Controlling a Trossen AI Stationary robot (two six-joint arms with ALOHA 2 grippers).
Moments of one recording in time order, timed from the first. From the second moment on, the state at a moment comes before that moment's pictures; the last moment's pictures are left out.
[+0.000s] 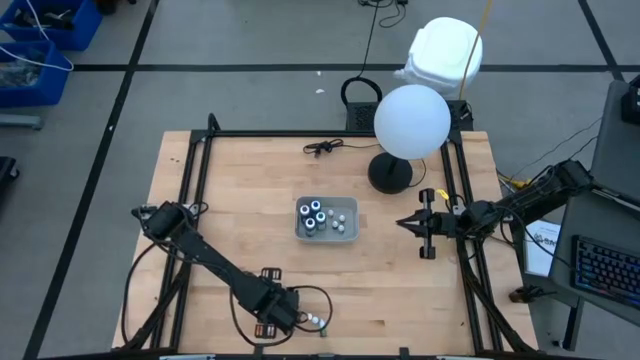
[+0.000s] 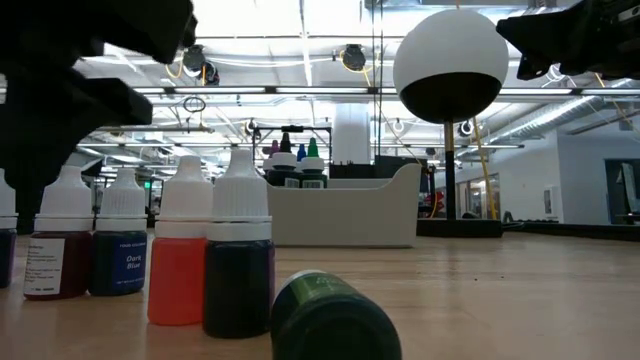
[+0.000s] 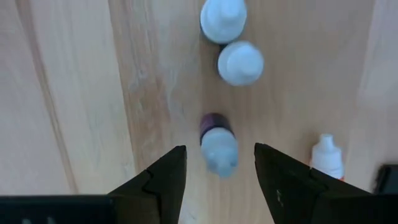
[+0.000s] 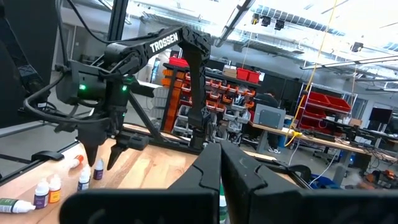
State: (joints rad) left arm -0.63 2.00 1.43 -0.93 0.03 -0.59; right arm 0.38 0.61 0.02 0.84 0.34 -0.30
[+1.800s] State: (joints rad) left arm -0.60 1.97 1.45 -0.93 0.04 -0.47; right arm 0.38 0.61 0.02 0.84 0.34 -0.31
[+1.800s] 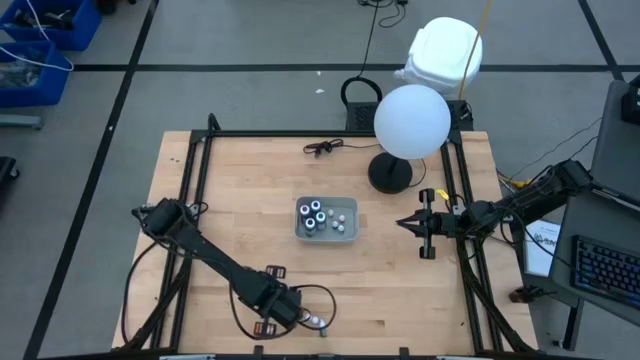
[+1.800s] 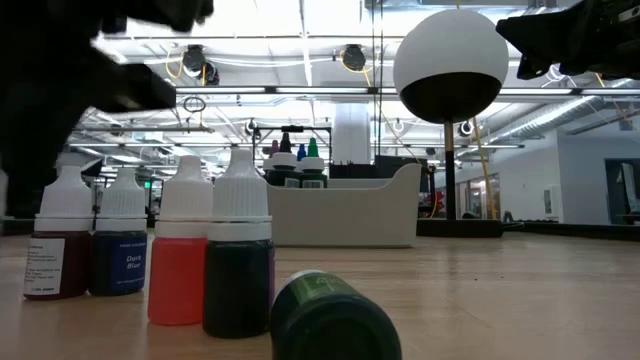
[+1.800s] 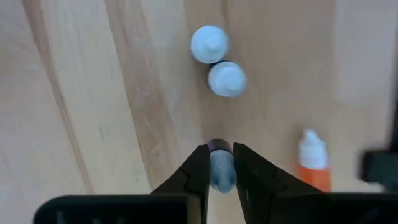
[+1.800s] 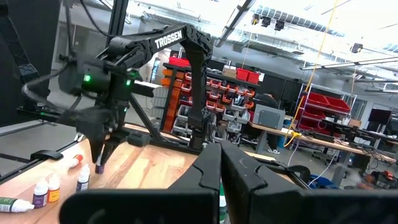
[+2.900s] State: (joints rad) left arm -0.13 2.09 2.14 -1.23 -0.19 0.15; right arm 0.38 0.61 0.02 0.84 0.34 -0.32
